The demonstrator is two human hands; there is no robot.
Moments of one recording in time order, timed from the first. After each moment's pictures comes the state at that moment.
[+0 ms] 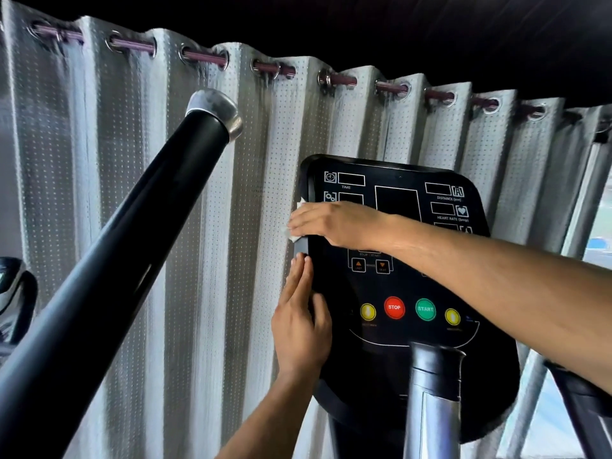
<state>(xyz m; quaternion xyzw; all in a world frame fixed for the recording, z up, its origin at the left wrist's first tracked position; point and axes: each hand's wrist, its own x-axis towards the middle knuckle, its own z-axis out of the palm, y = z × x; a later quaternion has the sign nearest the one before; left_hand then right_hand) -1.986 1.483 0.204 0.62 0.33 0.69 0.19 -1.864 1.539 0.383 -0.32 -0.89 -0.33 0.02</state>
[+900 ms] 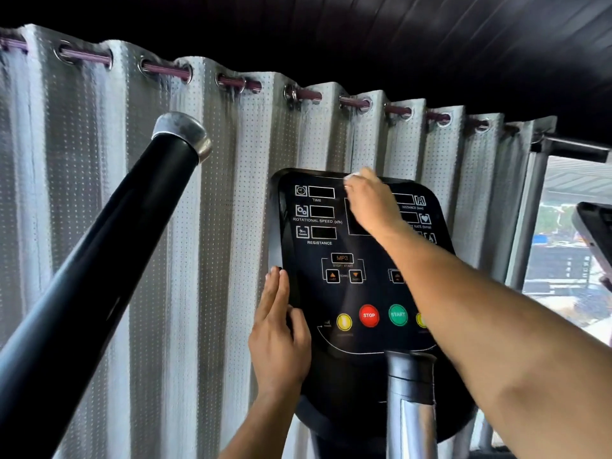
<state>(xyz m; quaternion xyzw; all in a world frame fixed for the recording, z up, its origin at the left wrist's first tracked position) -1.986 1.483 0.206 0.63 0.34 0.68 0.17 -1.781 1.539 0.410 -0.60 -0.60 -0.42 0.31</state>
